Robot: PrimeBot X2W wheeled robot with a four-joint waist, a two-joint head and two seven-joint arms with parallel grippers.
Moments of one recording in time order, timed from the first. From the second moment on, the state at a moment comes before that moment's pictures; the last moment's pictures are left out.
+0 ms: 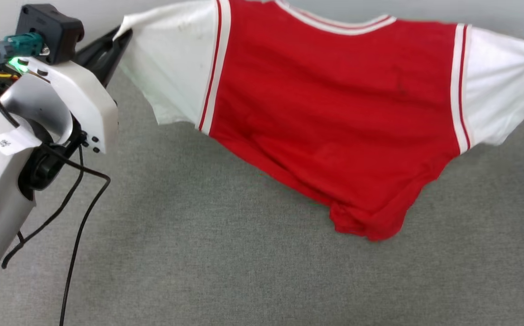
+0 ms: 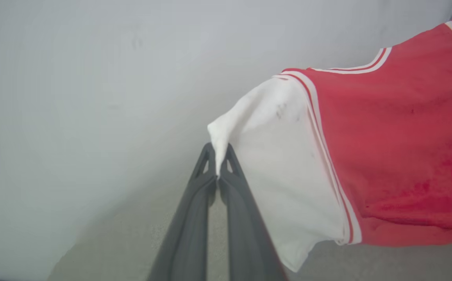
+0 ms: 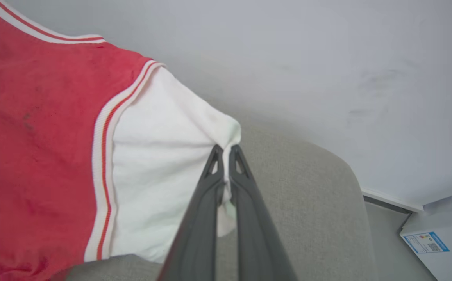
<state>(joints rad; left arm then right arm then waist) -0.93 0.75 -0.72 0.17 -0.72 0.00 0.16 -0.74 -0.72 0.36 0.36 0.61 0.13 0.29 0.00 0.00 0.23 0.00</state>
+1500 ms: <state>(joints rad) -1.74 0.55 -0.62 0.58 -0.52 -0.05 -0.04 -1.57 -0.59 0.33 0.47 0.28 0.13 0.19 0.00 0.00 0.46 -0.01</state>
